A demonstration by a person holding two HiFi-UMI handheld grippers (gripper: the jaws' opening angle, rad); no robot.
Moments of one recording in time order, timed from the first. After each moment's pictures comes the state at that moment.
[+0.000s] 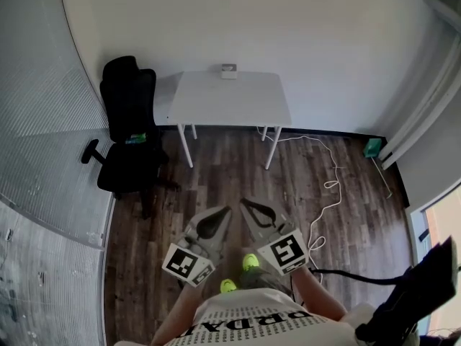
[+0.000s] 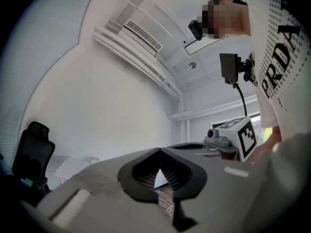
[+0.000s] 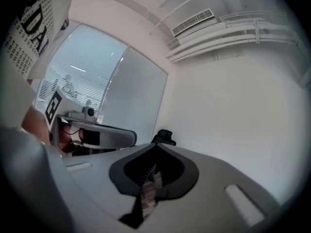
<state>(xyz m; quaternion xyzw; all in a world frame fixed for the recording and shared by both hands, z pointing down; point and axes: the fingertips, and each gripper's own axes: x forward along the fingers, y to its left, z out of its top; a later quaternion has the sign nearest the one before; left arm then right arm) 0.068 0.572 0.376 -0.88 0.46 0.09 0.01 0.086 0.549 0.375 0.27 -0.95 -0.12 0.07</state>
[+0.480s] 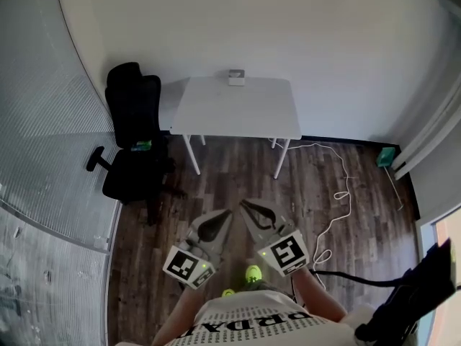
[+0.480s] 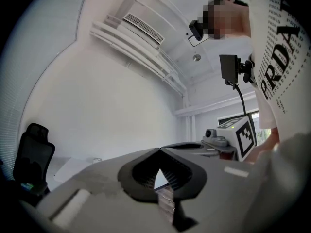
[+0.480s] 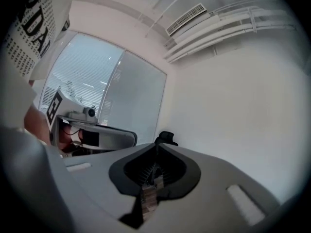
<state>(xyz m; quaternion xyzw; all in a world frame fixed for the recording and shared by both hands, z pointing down) 0.082 0.477 0.371 -0.87 0.48 0.07 0.00 0.095 0.452 0.370 0.24 -0.97 -0.10 0.05</state>
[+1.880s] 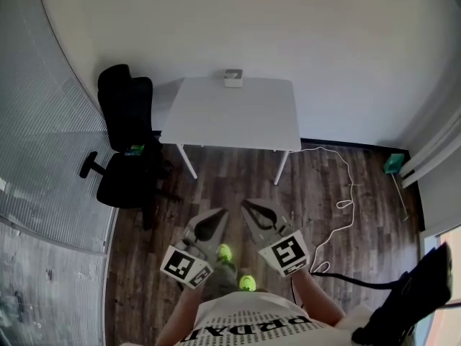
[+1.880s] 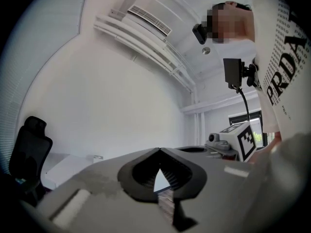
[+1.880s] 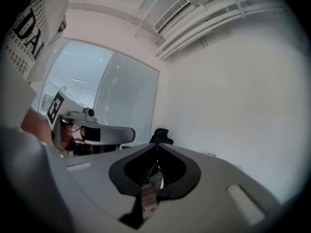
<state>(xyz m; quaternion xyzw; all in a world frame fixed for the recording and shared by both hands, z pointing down) 0.103 0.322 0.387 -0.86 0.51 0.07 -0.02 0.128 0.295 0.394 0.22 -0.97 -0.07 0.06</state>
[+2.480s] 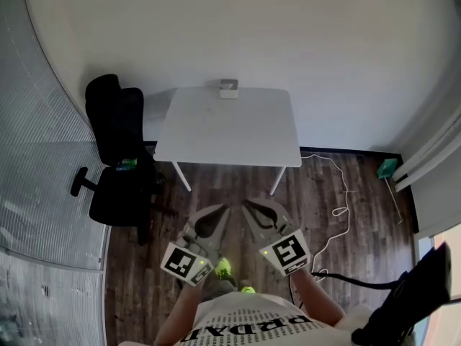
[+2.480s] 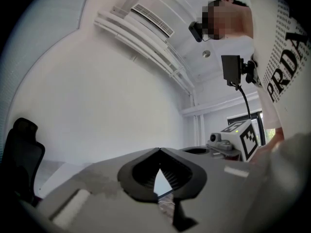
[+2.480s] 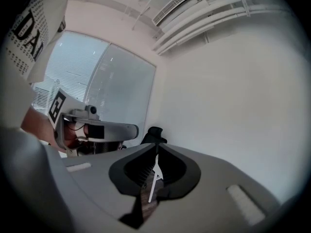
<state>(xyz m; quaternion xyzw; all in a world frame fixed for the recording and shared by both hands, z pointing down) 0.042 0.234 0.366 -0.87 0.49 0.08 0.00 0.068 0.212 0.378 0.25 -0.96 -0.08 0.07</state>
